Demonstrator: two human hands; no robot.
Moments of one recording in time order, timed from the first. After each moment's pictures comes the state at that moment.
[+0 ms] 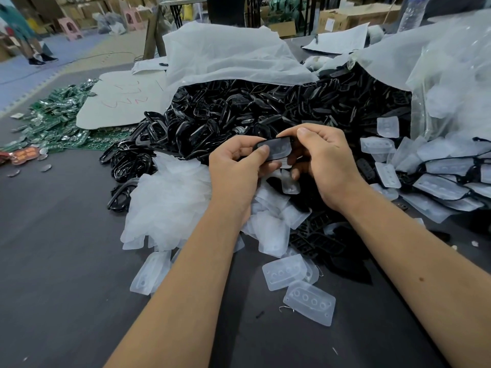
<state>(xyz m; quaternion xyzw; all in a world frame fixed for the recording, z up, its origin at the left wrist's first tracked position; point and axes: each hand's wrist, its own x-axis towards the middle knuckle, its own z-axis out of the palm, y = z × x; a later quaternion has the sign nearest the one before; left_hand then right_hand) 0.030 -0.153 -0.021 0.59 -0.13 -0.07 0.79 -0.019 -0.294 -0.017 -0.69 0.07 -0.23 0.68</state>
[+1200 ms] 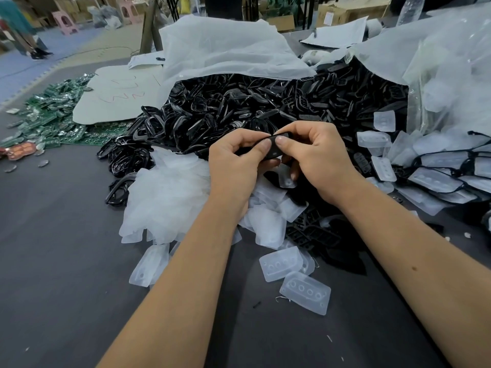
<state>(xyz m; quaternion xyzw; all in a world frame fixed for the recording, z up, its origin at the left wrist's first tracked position) 0.031 -0.152 -0.024 0.61 -0.17 -0.06 0.77 -0.024 -0.291 -0.014 -0.76 0.06 -0.22 0.60</state>
